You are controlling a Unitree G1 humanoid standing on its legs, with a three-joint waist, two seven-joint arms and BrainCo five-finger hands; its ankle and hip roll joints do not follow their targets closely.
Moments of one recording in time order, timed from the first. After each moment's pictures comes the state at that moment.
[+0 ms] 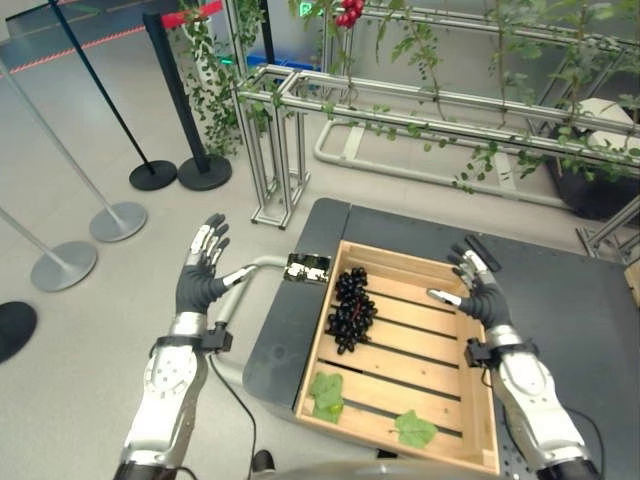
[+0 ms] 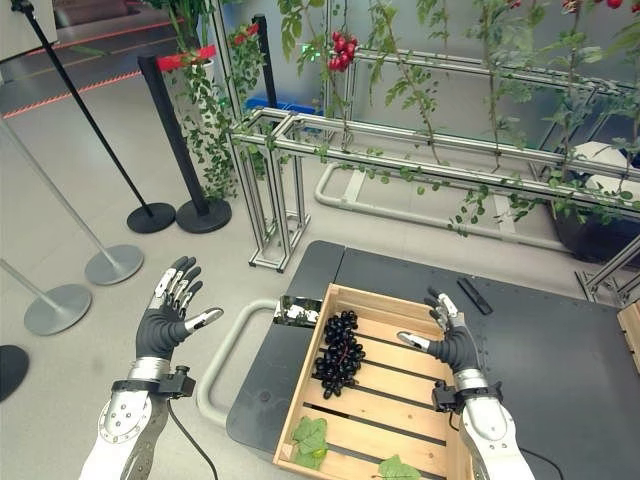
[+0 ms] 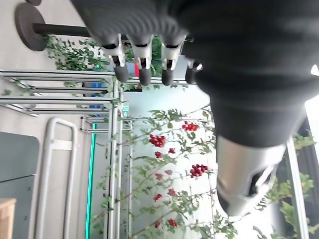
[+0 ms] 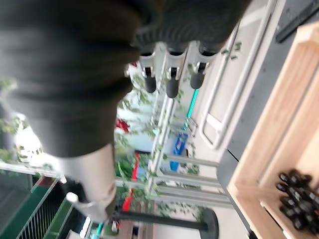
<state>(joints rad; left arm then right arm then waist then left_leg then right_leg) 0.12 0.34 -0.03 -0.16 -0.31 -0.26 0.06 0.13 -0.37 0.05 0.03 0.19 -0.20 -0.04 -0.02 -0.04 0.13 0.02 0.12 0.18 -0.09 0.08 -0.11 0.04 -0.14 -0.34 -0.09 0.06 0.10</state>
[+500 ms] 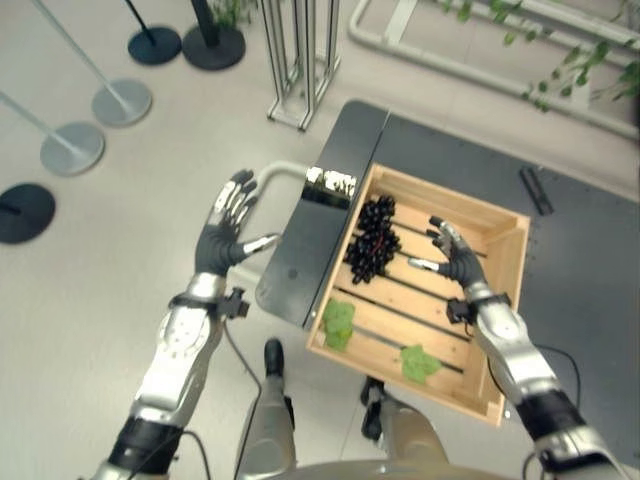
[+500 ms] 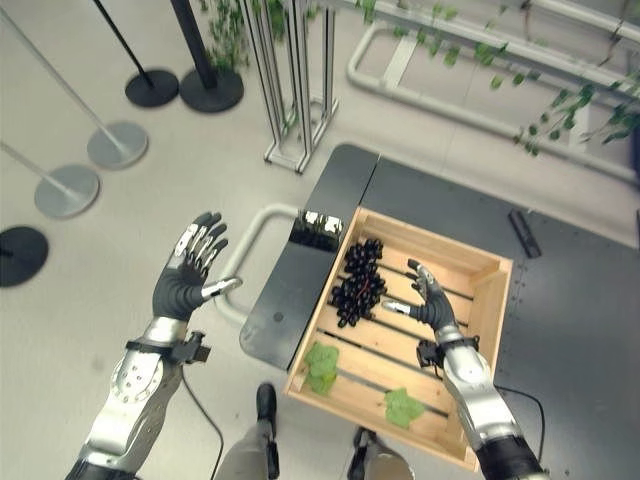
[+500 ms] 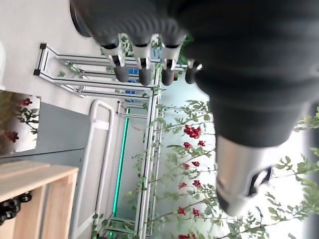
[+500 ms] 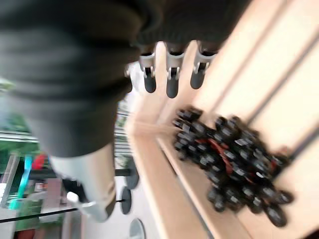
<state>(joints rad) -0.13 0.41 -0.16 -0.21 -0.37 -0.25 0.07 -0.29 -0.41 0.15 0.33 0.22 -0.12 -0.07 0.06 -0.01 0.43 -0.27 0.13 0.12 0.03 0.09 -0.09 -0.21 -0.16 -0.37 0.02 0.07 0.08</state>
